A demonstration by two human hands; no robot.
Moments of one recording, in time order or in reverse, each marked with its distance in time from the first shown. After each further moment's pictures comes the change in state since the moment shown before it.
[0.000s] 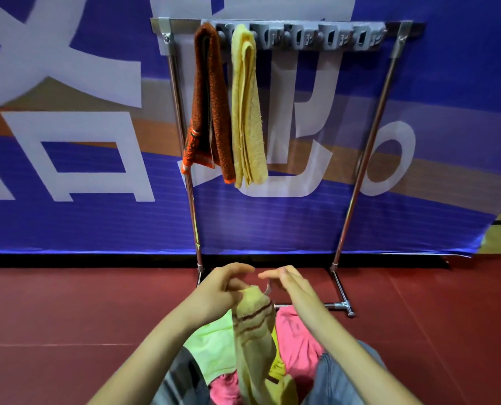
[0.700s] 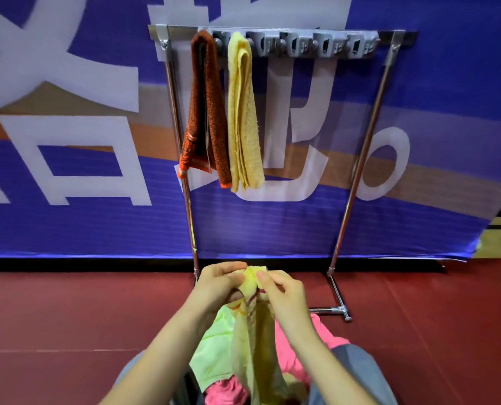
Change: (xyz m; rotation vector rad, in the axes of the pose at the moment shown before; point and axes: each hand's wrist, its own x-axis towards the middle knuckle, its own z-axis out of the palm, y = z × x) left_hand 0.014 0.015 0.014 -0.510 0.287 -0.145; right_hand -0.004 -0.016 0.023 0.055 0.312 -0.065
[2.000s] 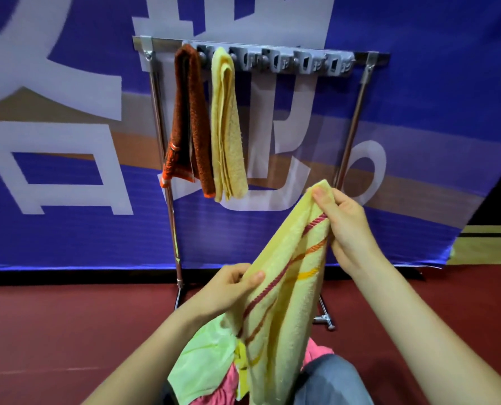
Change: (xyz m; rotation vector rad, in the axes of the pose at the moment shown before) left_hand 0.019 0.001 0.026 0.297 -0.411 0.363; right_hand 0.060 -0.116 -0.094 0.300 0.056 -0.096
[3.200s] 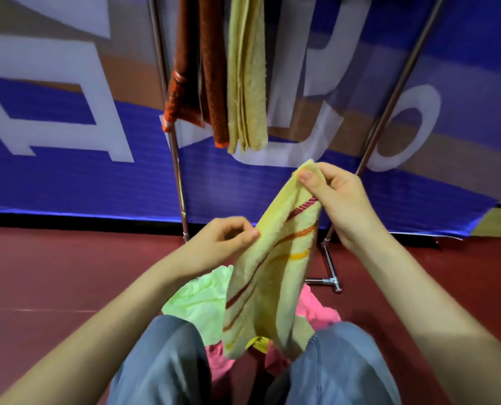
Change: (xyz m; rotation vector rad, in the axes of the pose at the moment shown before) left_hand 0.018 -0.025 -0.050 0.044 0.006 0.032; right_hand 0.032 0.072 0.027 -0.227 -0.249 0.013
